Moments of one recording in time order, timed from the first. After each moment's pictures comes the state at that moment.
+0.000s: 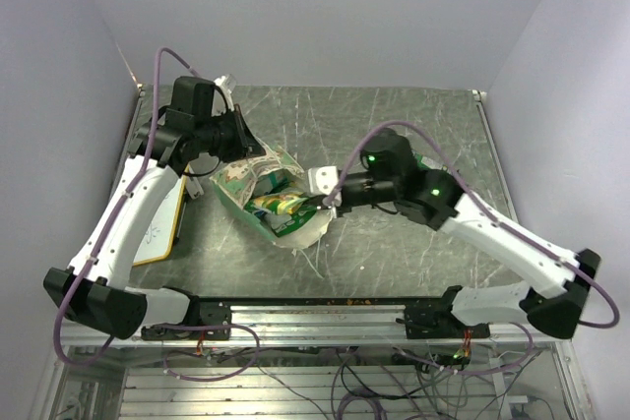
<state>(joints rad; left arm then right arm) -0.33 1.30 1.47 -0.86 0.33 -0.57 0.93 1.24 1.29 -0.48 -0.56 -0.73</state>
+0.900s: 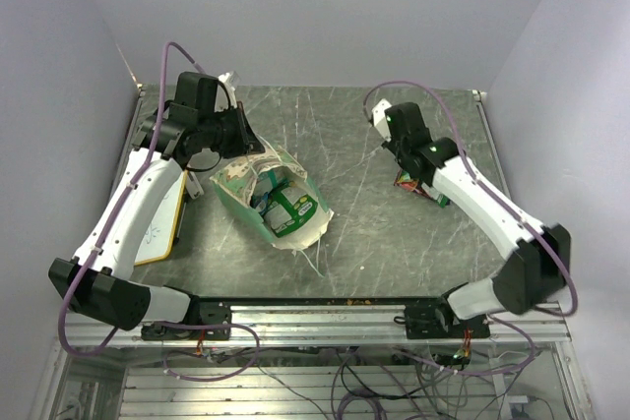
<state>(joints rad) -0.33 1.34 1.51 -0.88 0.32 -0.51 0.47 1.49 1.31 -0.64 0.61 -0.46</state>
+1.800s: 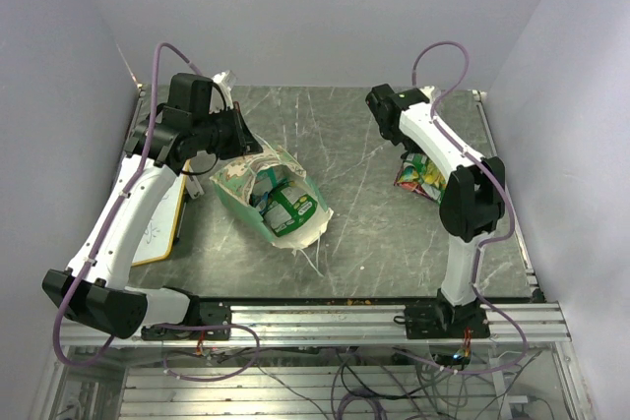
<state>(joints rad) -0.33 1.30 1.51 -0.89 0.32 -0.51 0.38 1.98 1.82 -1.34 1.01 0.69</state>
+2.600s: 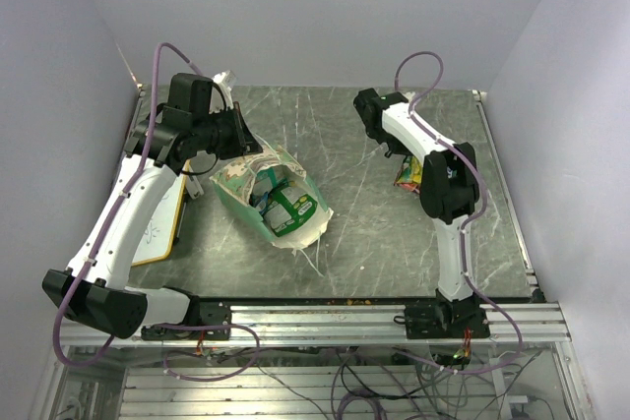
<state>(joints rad) -0.33 1.30 1.51 -0.89 0.32 -0.50 0.38 2.25 1.94 -1.23 0.94 0.66</state>
